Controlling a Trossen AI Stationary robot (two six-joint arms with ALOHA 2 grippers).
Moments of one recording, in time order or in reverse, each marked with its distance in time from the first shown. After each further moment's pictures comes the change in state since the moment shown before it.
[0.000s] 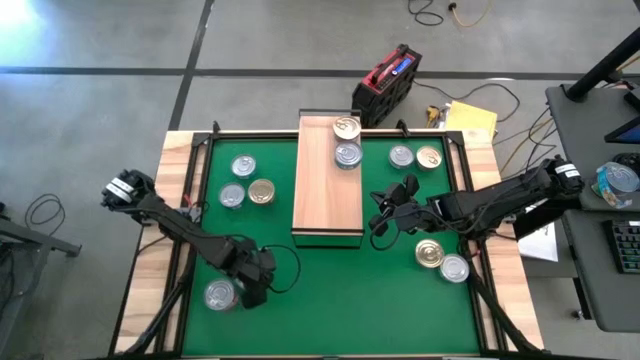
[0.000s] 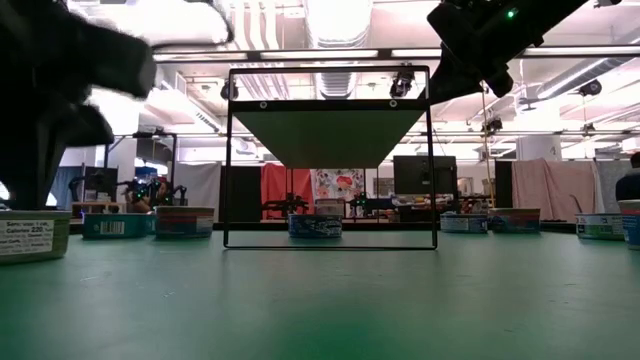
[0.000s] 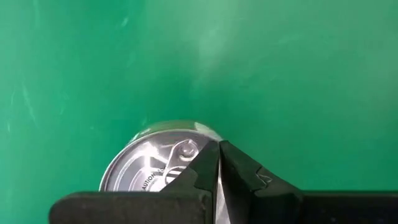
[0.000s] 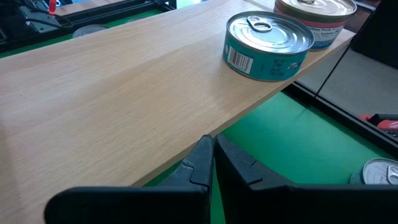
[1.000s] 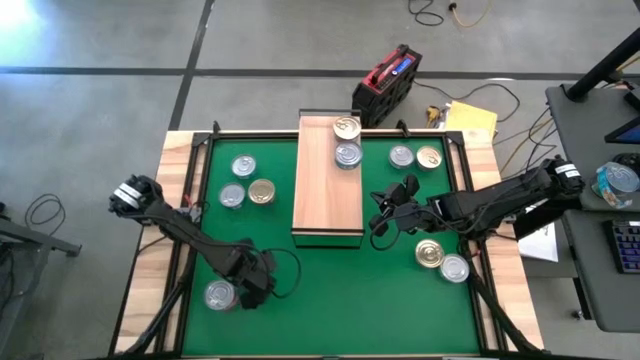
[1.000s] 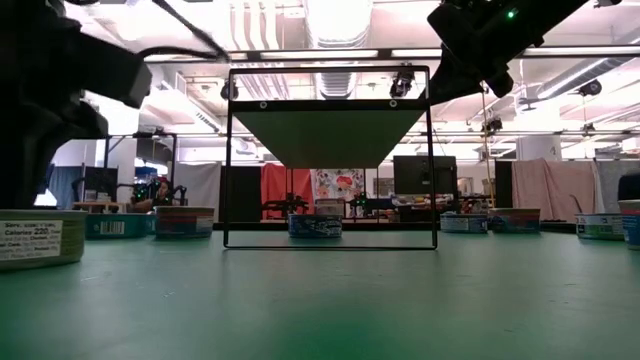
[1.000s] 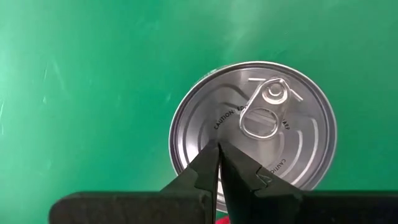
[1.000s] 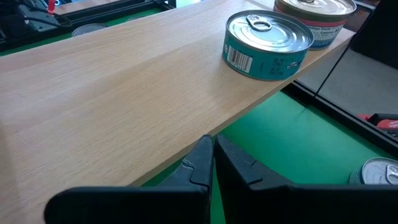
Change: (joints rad) left arm -0.019 0.101 0.075 -0.152 -0.018 -0.012; right arm 0.000 0.000 0.000 -0.004 0.000 0.001
